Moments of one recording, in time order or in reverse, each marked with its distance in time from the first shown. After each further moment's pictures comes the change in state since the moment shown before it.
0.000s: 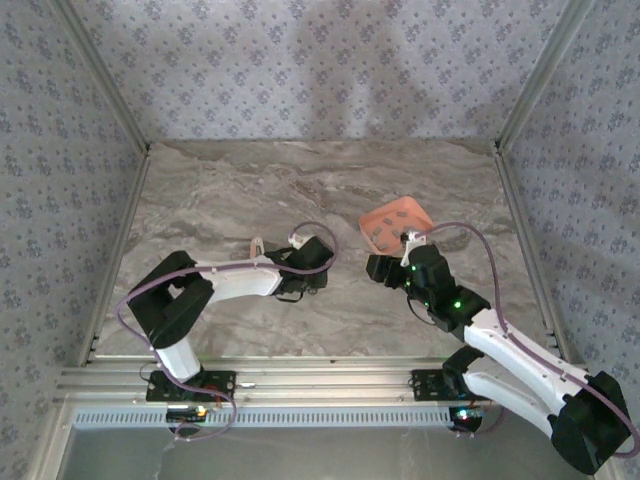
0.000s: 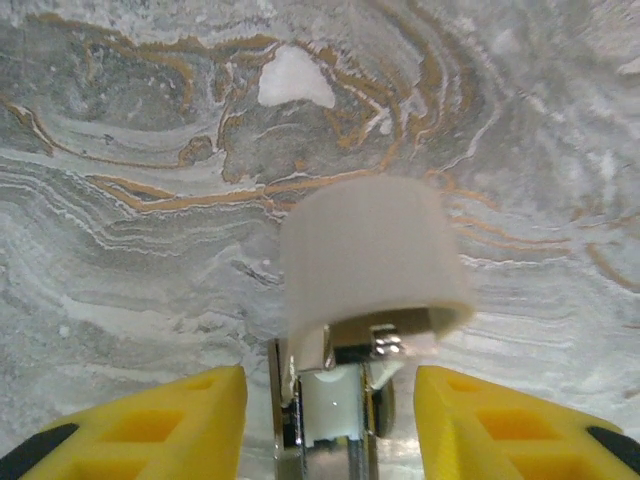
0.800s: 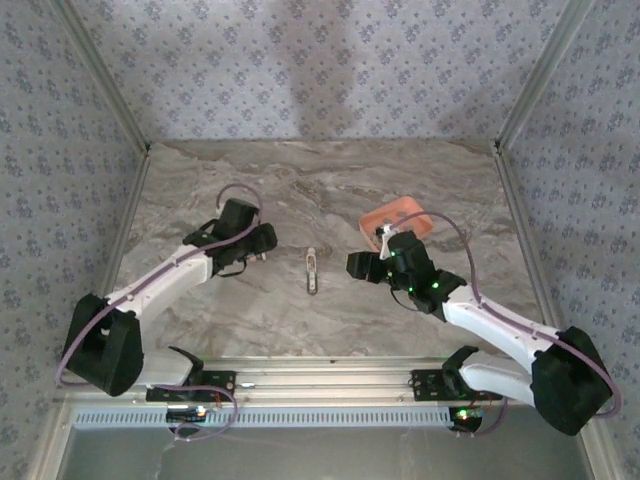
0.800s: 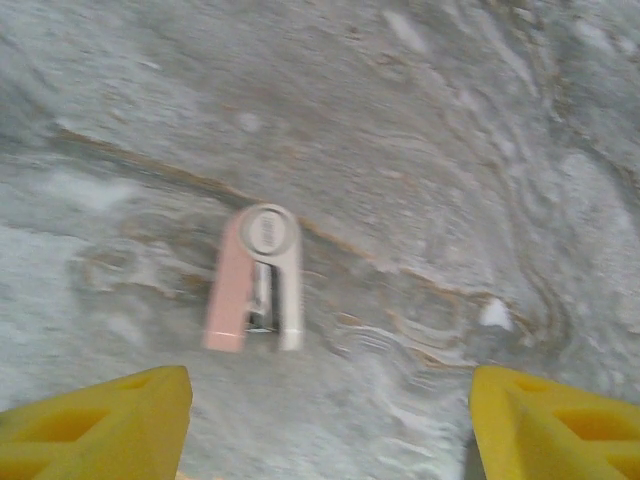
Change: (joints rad) left arm 0.457 -0.373 -0.063 -0.174 0.139 0.153; right arm 0.029 0.261 0.100 0.087 -0.152 -0.004
